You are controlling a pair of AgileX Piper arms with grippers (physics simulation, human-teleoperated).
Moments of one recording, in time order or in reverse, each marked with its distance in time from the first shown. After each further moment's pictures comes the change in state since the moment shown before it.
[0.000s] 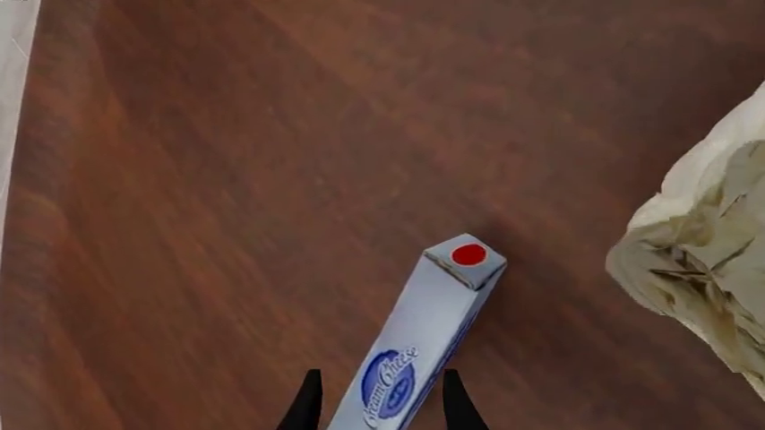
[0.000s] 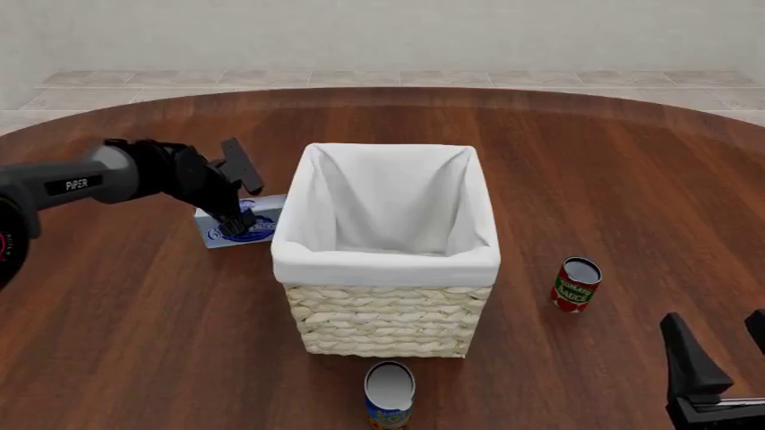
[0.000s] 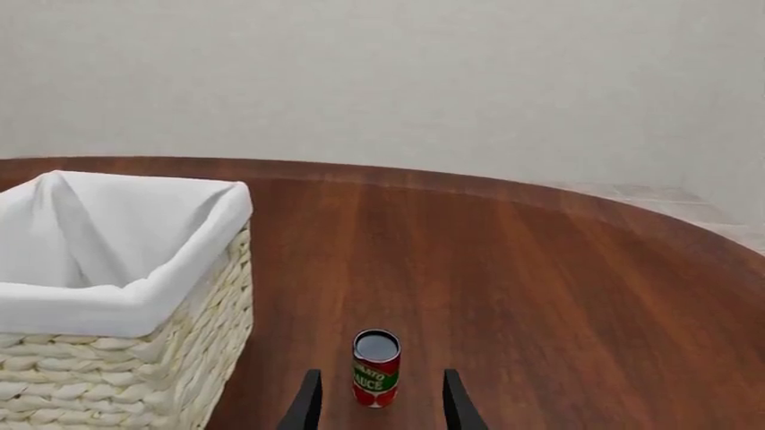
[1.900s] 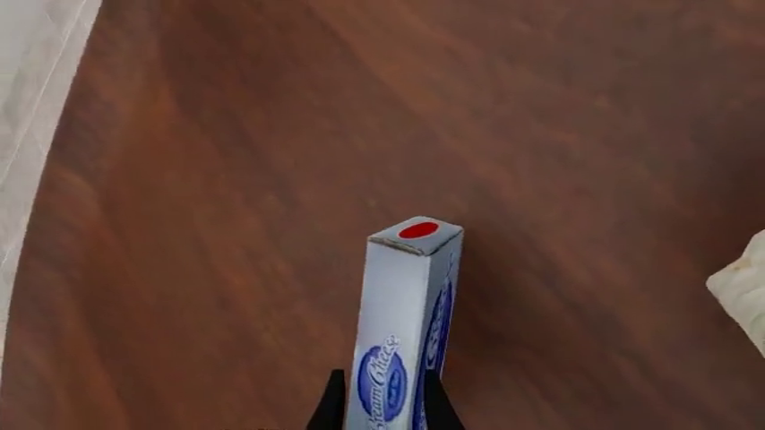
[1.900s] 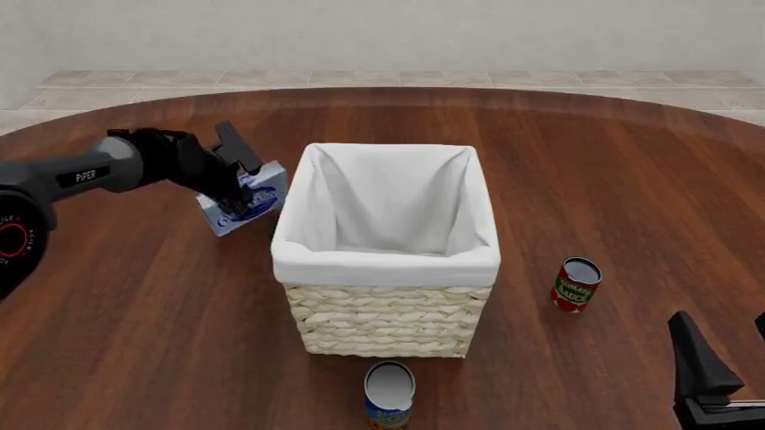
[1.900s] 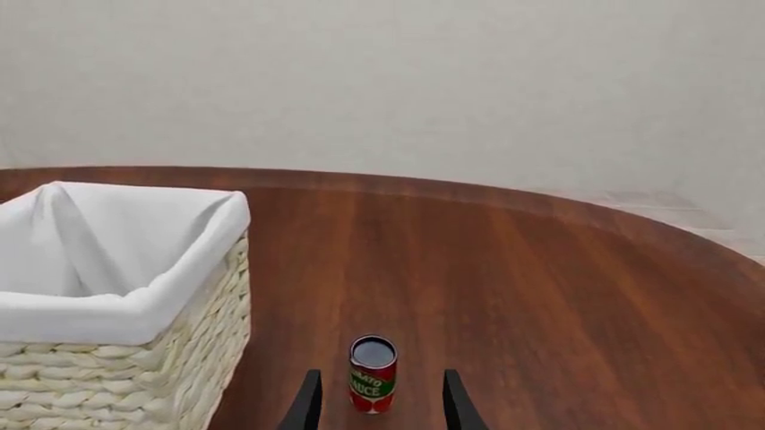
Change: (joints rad) left arm 0.016 0.059 -0.122 0.005 -0.107; right arm -0.009 -0.035 -0.020 0.036 0.002
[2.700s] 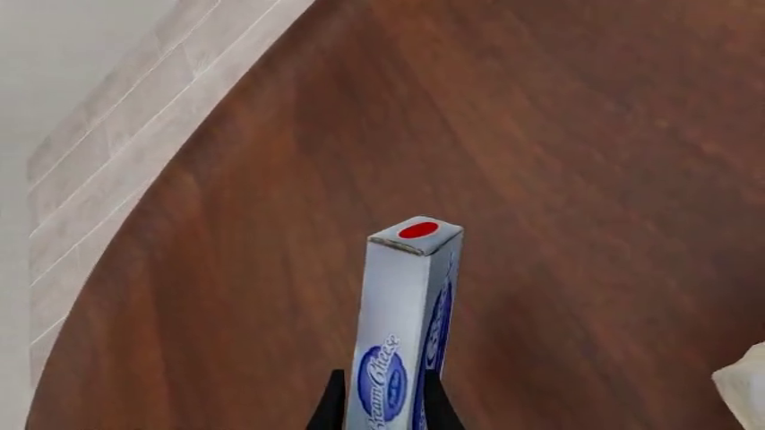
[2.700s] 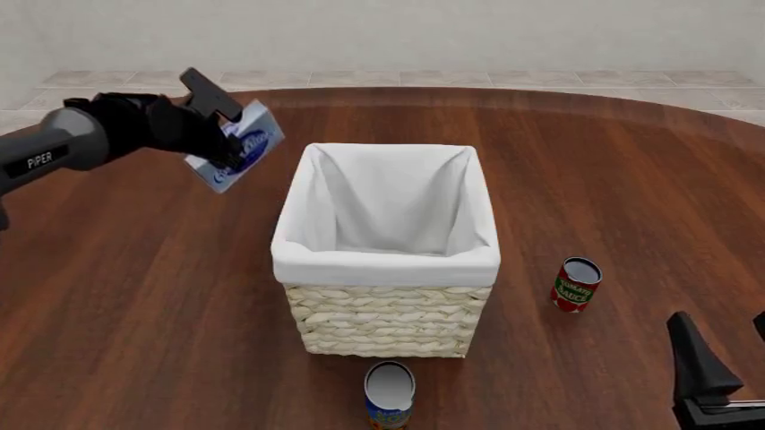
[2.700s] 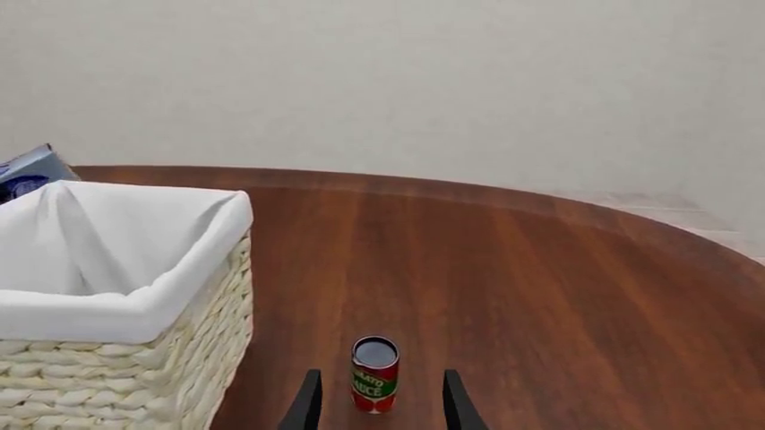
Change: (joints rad) left arm 0.012 -0.120 -0.031 -0.064 -0.185; right arm 0.007 -0.001 0.001 -0.001 -0.001
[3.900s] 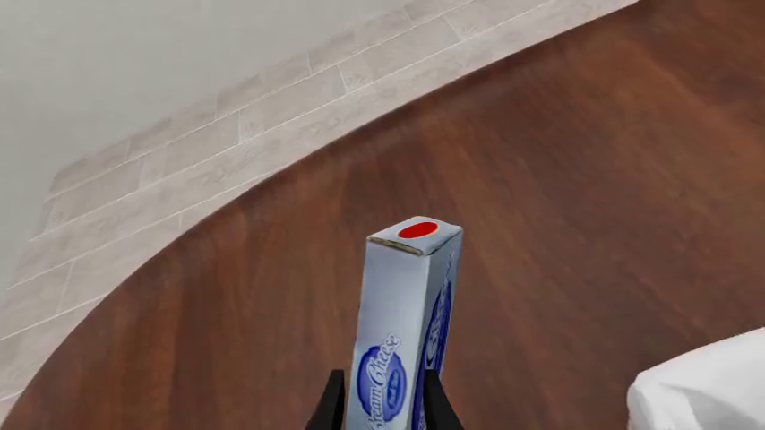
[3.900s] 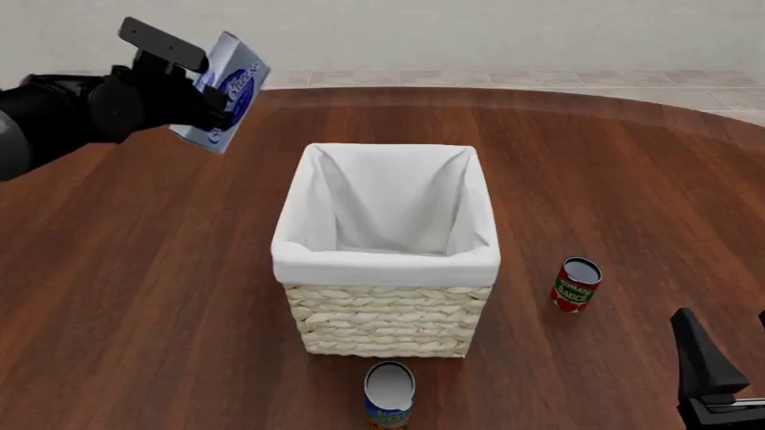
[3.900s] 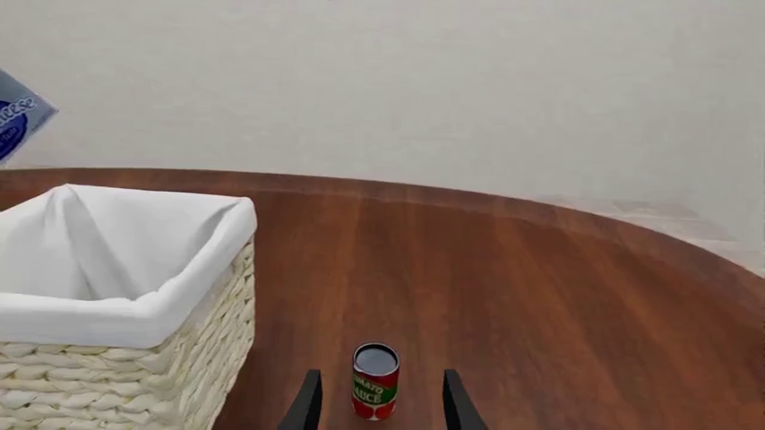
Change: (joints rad) left arm -0.028 -0.287 0.200 -0.180 -0.251; right arm 0.009 -0.001 -0.028 0.019 -0.013
